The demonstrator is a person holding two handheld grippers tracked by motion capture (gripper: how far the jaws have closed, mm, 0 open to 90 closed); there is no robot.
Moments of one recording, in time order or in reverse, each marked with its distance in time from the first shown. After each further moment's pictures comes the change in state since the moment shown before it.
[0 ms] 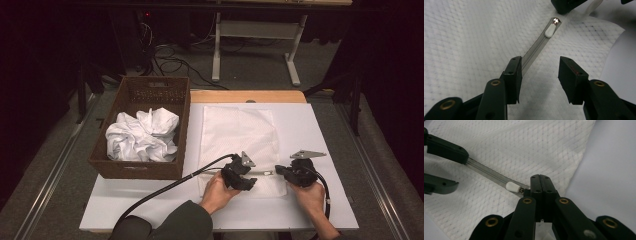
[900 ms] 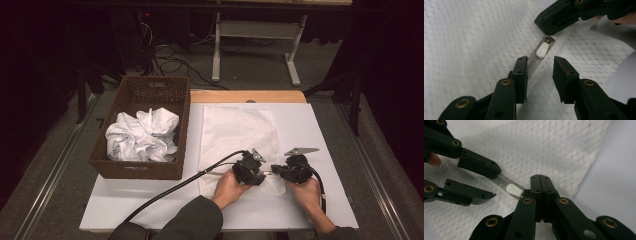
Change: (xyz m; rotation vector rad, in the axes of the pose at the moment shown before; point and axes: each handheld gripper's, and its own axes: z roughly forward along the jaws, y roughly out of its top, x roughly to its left) left arm 0.001 0.021 0.032 0.018 -0.052 -0.021; right arm -0.004 0.008 0.015 0.057 0.041 -0.008
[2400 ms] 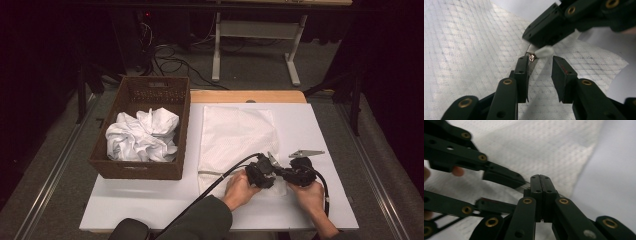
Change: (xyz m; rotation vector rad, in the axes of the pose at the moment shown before) left arm -0.027 0.019 0.017 0.053 0.054 0.124; right arm 0.004 -0.006 -0.011 -0.019 0.028 0.021
